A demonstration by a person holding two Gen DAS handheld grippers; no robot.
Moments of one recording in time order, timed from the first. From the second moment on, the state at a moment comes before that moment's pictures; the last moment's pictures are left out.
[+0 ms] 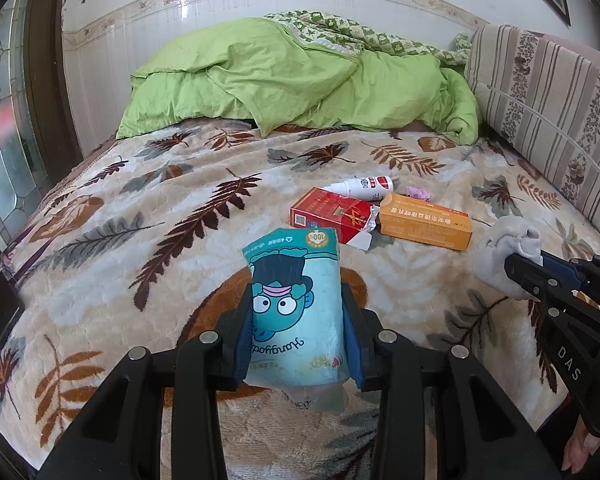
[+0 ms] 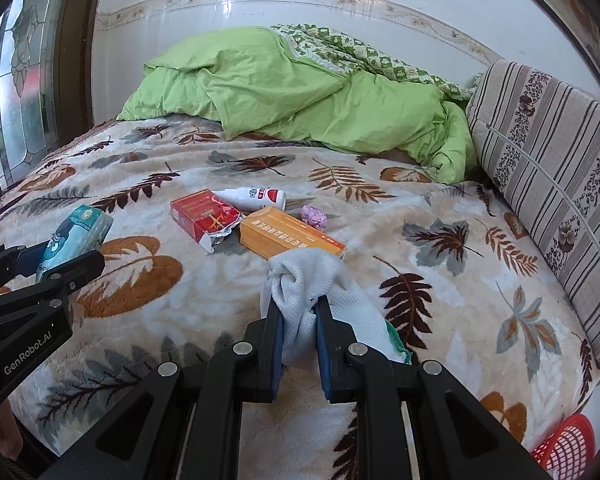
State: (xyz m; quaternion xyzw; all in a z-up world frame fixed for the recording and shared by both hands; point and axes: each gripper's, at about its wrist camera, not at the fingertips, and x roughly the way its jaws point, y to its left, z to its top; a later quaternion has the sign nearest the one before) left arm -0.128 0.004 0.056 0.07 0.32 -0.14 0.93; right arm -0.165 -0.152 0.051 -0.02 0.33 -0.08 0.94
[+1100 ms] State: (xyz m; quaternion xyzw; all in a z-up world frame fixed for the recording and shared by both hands) left arm -0.128 0.005 0.056 0.07 0.32 -0.14 0.93; right arm -0.166 -0.143 0.051 -0.04 0.32 -0.08 0.94
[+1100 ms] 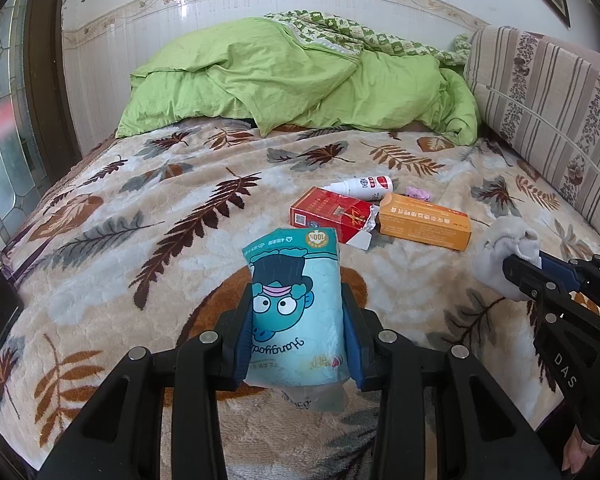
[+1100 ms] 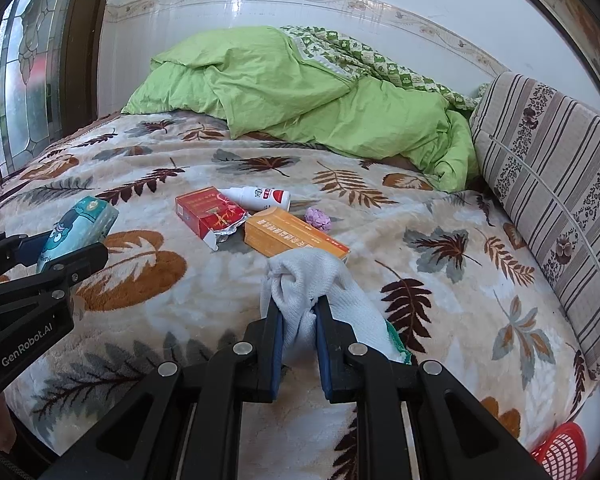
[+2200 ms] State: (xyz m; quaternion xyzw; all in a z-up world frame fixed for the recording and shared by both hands) left arm -0.303 -0.278 0.127 0.13 0.35 -0.56 0.74; right arm -0.465 -0.408 0.100 0.30 0.25 -0.22 0.89
